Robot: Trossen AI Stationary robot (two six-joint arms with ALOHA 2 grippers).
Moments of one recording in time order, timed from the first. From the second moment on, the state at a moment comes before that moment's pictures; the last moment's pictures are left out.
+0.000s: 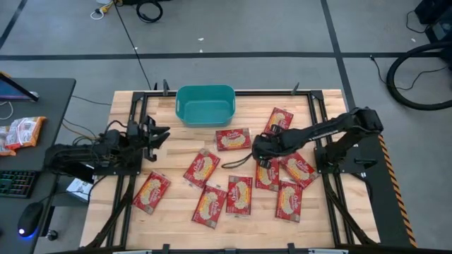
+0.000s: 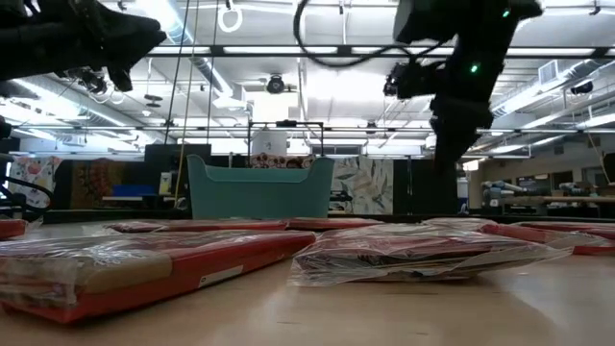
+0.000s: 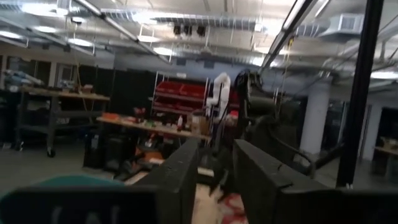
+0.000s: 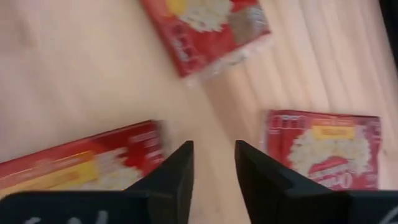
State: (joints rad) left arm 0.08 0.13 0.02 0.48 -0.17 -0.11; right arm 0.08 1.56 0.99 -0.82 0.45 0.42
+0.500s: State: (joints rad) left arm 0.07 0.26 0.12 0.27 -0.11 -0.20; right arm -0.13 1.72 0.99 -0.67 0.51 0.19
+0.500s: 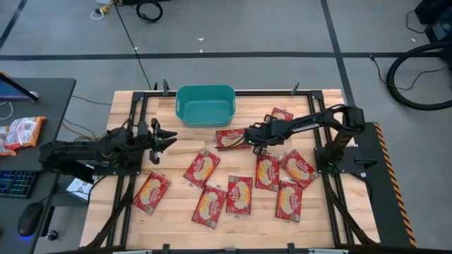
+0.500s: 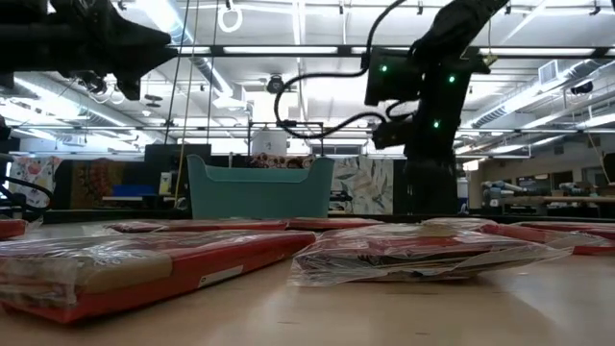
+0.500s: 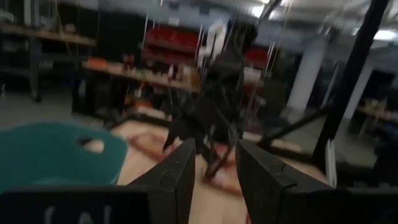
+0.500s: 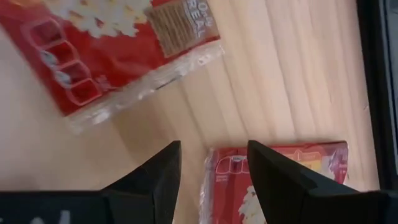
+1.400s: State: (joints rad) left arm 0.06 0.29 0.13 0.22 -0.11 -0.25; right arm -0.18 1.81 0.96 -0.74 0.53 0.26
